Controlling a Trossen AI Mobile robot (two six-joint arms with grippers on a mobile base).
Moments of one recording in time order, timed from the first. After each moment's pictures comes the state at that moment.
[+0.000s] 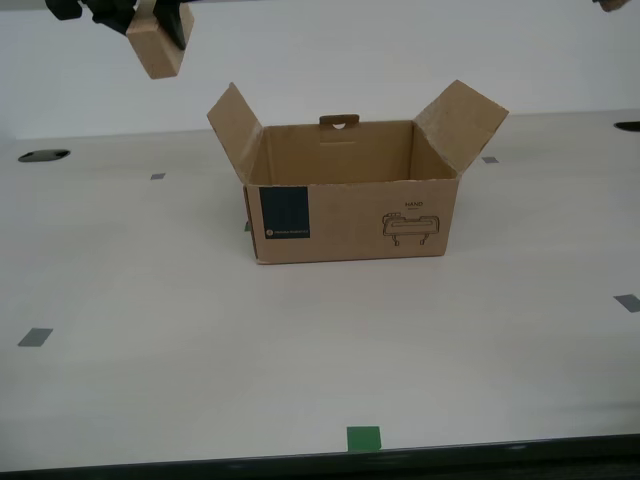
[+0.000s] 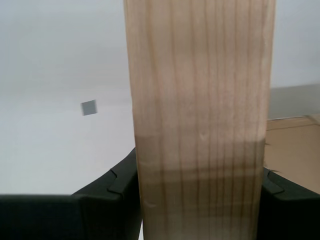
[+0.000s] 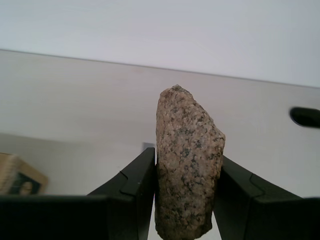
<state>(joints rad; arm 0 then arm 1) -0.09 1.47 1.11 -0.23 -0.14 -0.19 -0.25 1.79 1.57 -0.74 0.00 -0.16</state>
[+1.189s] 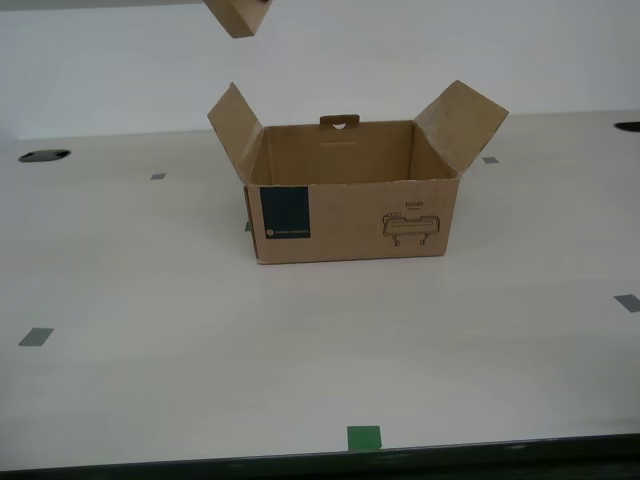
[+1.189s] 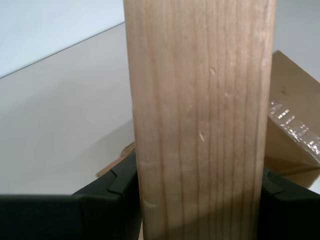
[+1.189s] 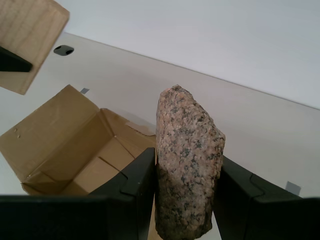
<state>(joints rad) 0.17 1.33 1.10 -0.34 -0.45 -0.16 -0.45 1.70 1.51 -0.58 0.21 0.07</state>
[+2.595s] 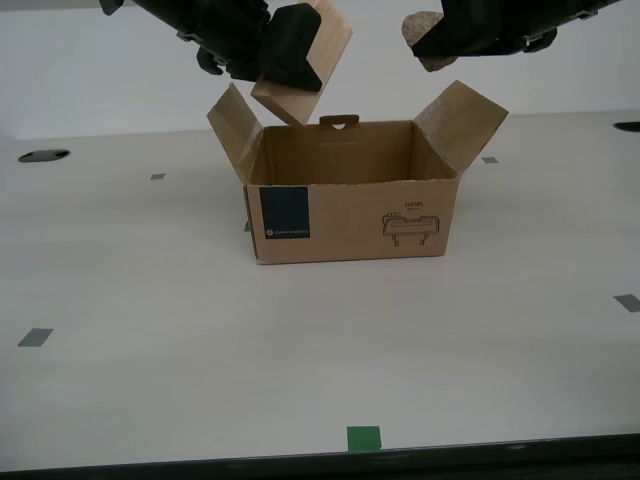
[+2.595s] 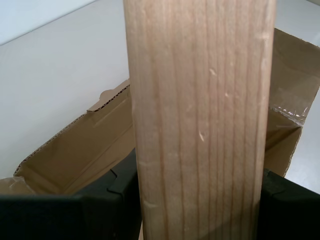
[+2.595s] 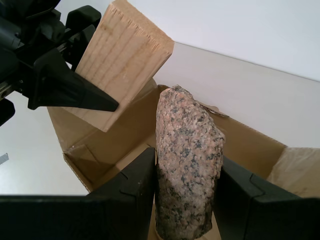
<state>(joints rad) 0.38 1.34 0.66 0.23 -0.45 -0.06 -0.54 1.70 1.05 -0.01 0.35 0.15</state>
